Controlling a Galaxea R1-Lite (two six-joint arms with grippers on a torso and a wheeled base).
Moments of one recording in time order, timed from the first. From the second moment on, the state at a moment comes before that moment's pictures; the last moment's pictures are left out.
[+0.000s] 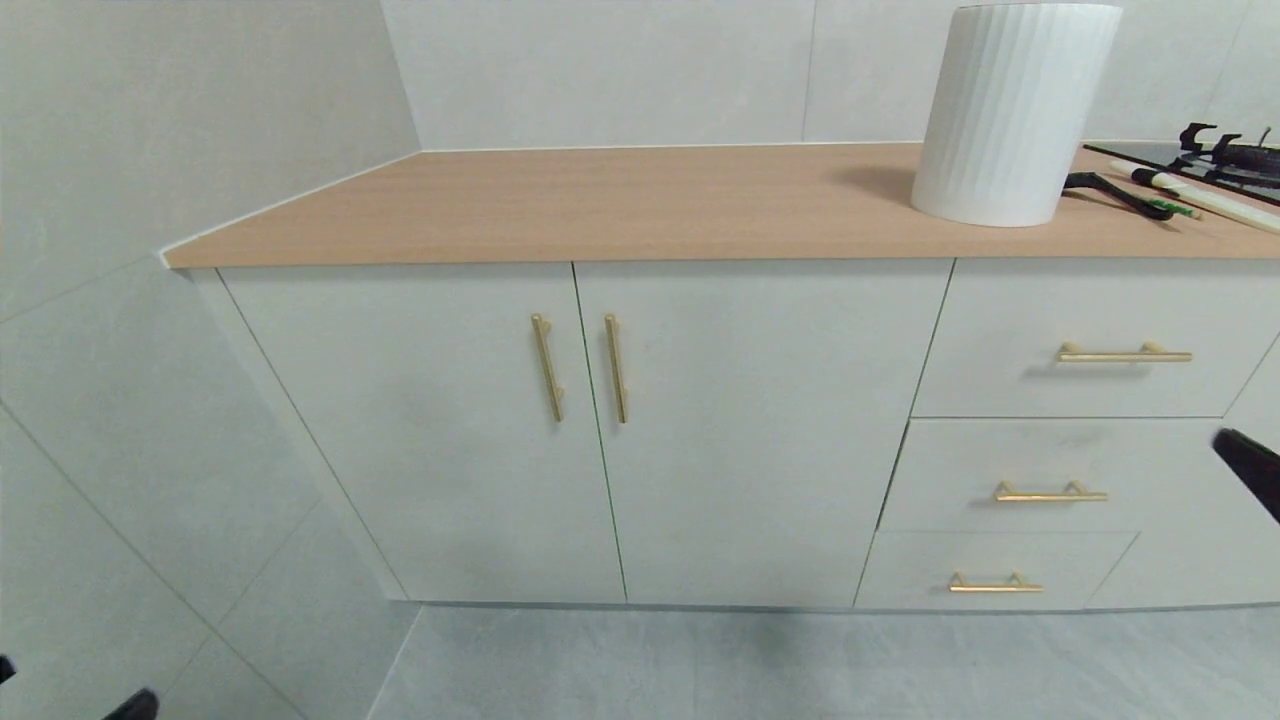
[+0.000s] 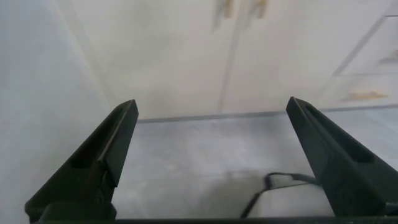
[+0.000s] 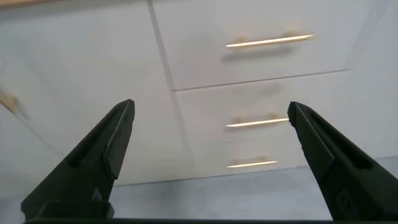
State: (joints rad) left arm -0.40 0.47 -0.38 0.13 0.26 -0.12; right arm 0.36 0.86 -0.30 -0.56 -0.46 0.11
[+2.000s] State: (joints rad) left arm 0.01 0.00 0.00 0.00 0.00 0.02; right arm 0.00 0.00 0.00 0.00 -0.05 0.00
